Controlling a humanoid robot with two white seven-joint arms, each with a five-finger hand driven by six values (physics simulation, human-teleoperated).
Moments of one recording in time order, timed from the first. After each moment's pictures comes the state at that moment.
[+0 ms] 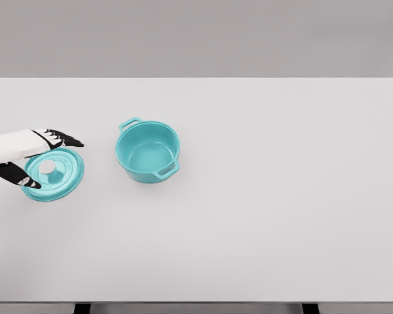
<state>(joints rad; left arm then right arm) -0.39 1.02 -0.48 -1.43 -0.13 -0.61 -0.54 -0.01 0.00 0.12 0.11 0.06 -0.28 0.38</state>
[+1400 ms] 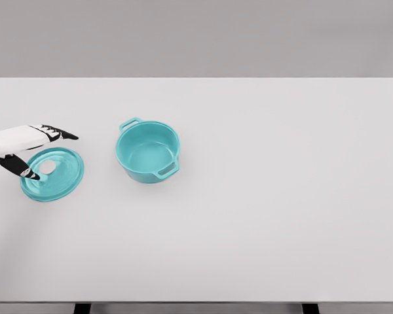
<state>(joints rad) -0.50 0.90 -0.51 -1.19 -0.28 -0.61 -0.53 0.00 0.00 0.12 0.11 0.07 -0.28 0.38</state>
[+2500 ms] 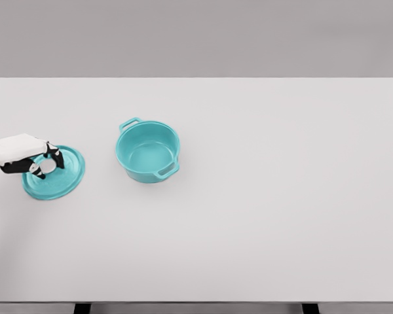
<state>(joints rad) -0.48 0.92 -0.54 -1.20 -0.27 -0.61 -0.51 0.00 0.00 0.12 0.11 0.07 -0.28 0.38</state>
